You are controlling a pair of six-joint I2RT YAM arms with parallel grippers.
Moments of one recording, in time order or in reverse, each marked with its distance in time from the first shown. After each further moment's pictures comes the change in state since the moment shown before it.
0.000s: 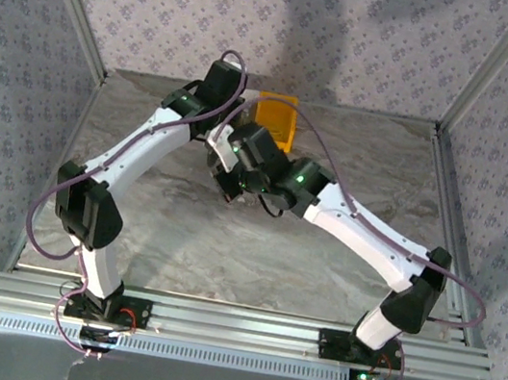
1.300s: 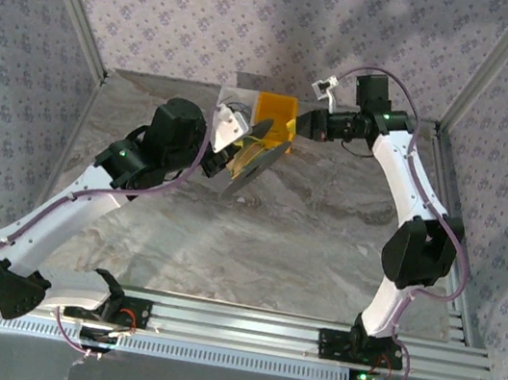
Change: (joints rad) left arm -0.159 -0.558 -0.415 0.114 0.406 0.468; right arm -0.784 0.202 0.047 -0.002 -1.189 0.102
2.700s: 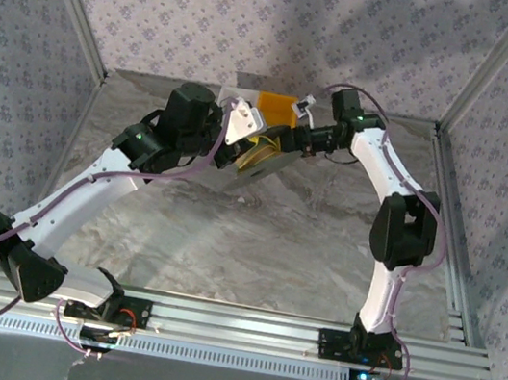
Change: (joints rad) left arm 0.034 0.135 0.114 0.011 0.177 0.076; right arm 0.055 0.141 -0.024 -0.069 -0.045 -0.134
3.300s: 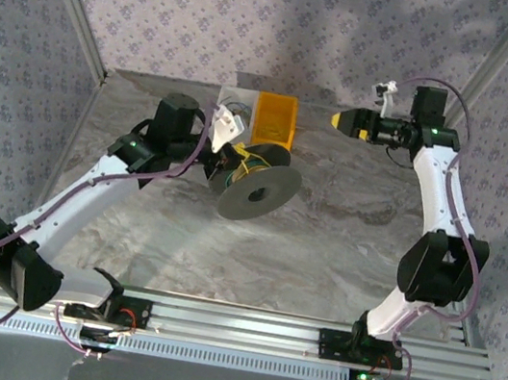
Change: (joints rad) left arm 0.144 -0.053 -0.204 0.078 0.317 -0.164; right arm -0.305 -0.288 -0.134 0.146 0.181 0.080
